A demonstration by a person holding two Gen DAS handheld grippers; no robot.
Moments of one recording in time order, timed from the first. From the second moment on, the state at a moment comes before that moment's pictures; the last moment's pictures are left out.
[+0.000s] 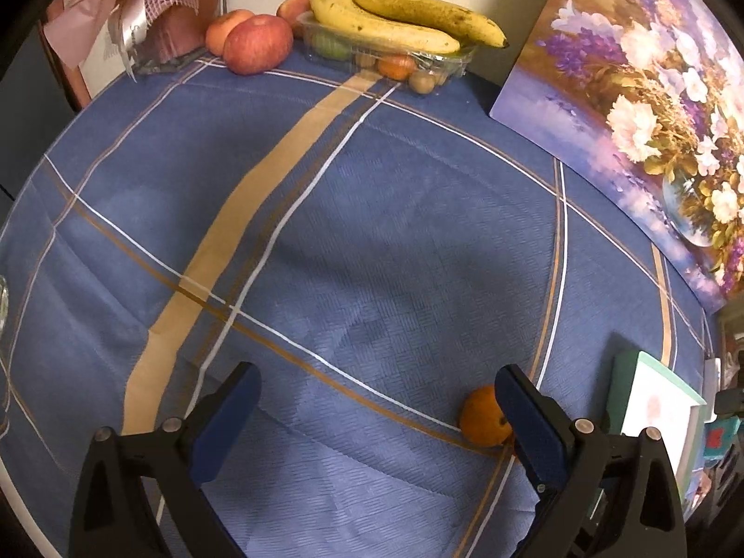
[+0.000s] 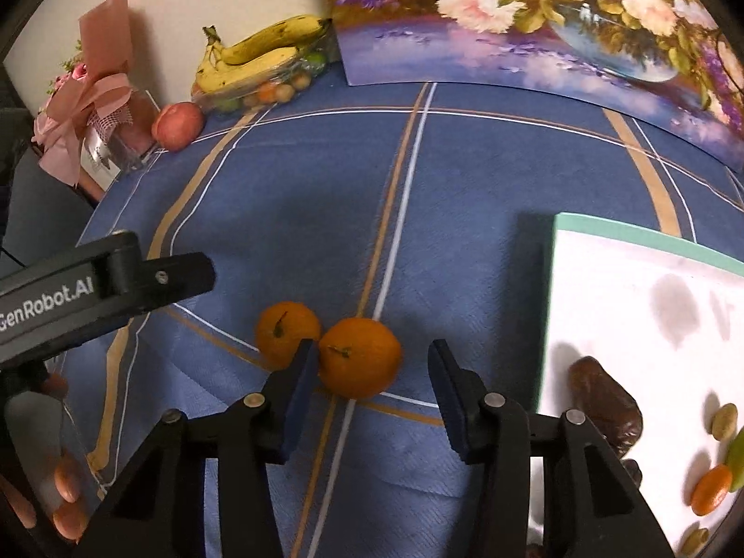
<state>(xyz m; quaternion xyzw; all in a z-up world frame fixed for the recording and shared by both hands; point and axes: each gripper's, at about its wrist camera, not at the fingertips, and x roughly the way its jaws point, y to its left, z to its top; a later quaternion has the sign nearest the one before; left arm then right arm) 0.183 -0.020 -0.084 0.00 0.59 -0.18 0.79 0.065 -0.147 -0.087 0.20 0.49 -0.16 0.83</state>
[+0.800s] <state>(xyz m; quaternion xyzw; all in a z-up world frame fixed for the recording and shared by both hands) 0.158 -0.062 -0.093 0.00 0.61 -0.24 0.75 0.036 -0.183 -0.056 0.22 0.45 -0.19 0.84</state>
